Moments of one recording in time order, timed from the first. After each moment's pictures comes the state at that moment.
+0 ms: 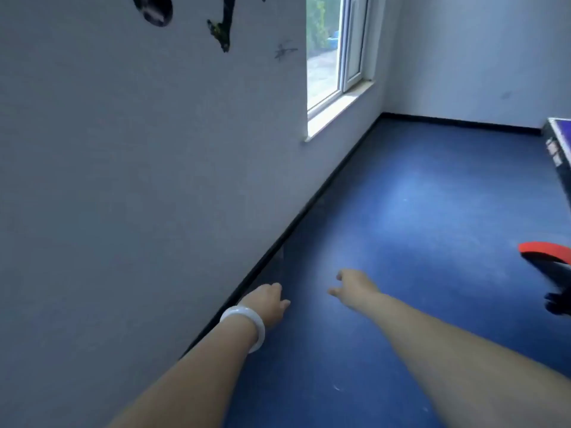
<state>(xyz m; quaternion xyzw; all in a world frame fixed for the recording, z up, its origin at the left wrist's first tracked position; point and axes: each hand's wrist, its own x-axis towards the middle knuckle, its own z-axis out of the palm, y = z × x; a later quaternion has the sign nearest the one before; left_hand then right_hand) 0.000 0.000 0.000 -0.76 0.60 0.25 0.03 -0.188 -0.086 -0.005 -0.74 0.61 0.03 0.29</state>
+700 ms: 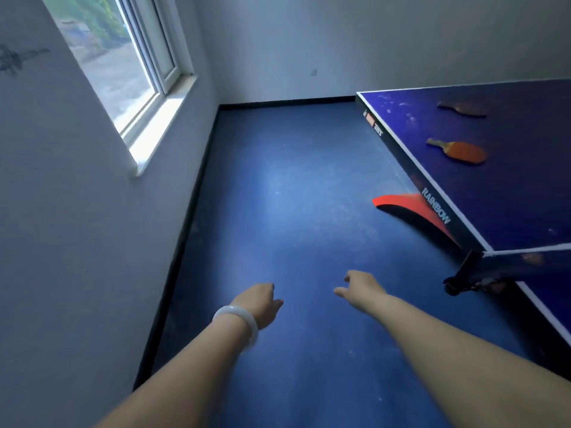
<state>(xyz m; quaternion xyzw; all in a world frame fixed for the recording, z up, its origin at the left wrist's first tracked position) -0.120 -0.372 -0.048 -0.56 0.78 0.25 0.12 -0.345 -0.315 -0.034 -0.47 0.82 -0.04 0.33</state>
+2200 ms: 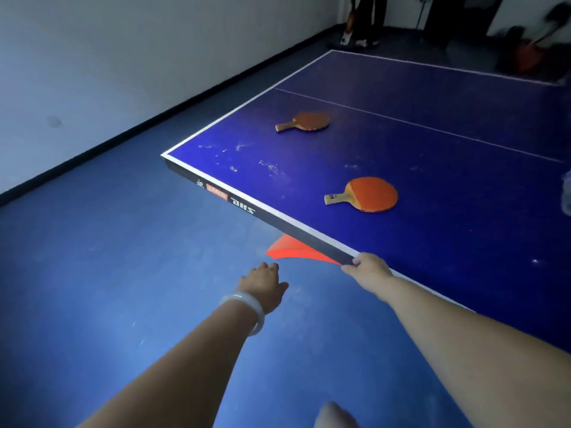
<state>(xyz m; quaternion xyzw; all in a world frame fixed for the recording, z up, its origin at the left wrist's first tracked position) -0.662 -1.001 -0.044 -0.18 0.95 0.14 0.20 -0.779 -0.799 -0.060 -0.04 0.94 -0.24 0.26</state>
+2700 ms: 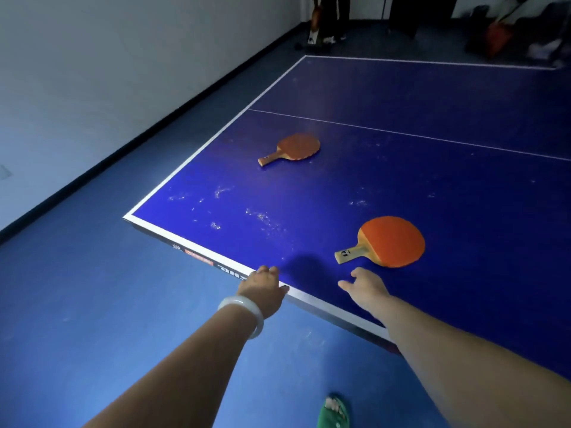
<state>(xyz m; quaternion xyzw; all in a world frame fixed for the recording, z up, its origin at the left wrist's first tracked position) -0.879 -1.108 -0.051 -0.11 0.96 0.09 0.22 -0.949 -0.901 -0.099 0.05 0.92 -0.28 0.27</state>
